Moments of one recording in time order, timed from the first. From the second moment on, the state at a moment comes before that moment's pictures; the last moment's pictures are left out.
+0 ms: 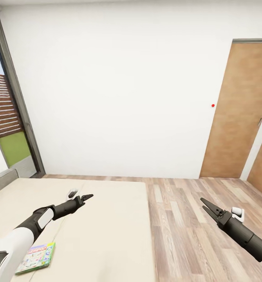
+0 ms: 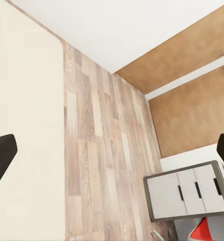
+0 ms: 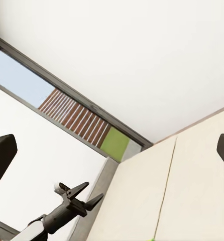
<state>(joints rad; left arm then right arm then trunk) -0.83 0.24 0.03 -0.25 0.54 0.44 -0.77 -0.07 -0.18 -0.44 -1.59 -0.96 0.80 0.61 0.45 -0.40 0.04</state>
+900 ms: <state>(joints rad) -0.83 0.24 0.03 -0.25 0.54 0.44 -0.77 -0.07 -0.18 -0.44 -1.58 -0.96 0.80 0.61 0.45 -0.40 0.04</state>
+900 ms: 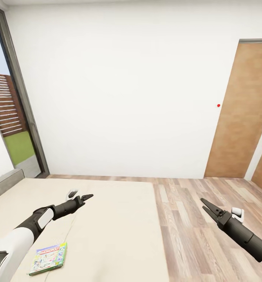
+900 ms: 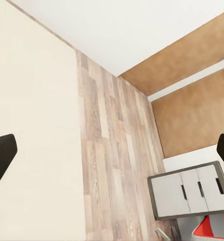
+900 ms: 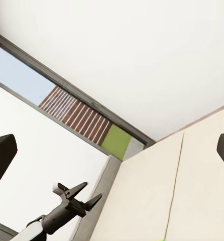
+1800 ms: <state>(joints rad) -0.83 0.24 0.03 -0.25 0.54 0.44 -0.77 -0.07 -0.18 -0.44 -1.58 -0.96 0.80 0.61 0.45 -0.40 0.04</state>
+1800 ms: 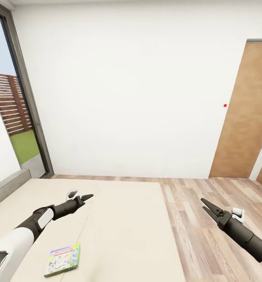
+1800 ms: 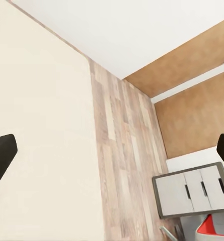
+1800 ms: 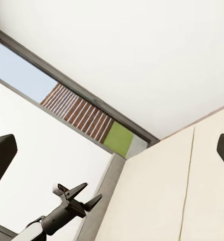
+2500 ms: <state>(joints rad) -0.83 0.24 0.03 -0.25 0.54 0.44 -0.77 -0.07 -0.18 -0.44 -1.58 -0.96 0.80 0.61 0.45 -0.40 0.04</state>
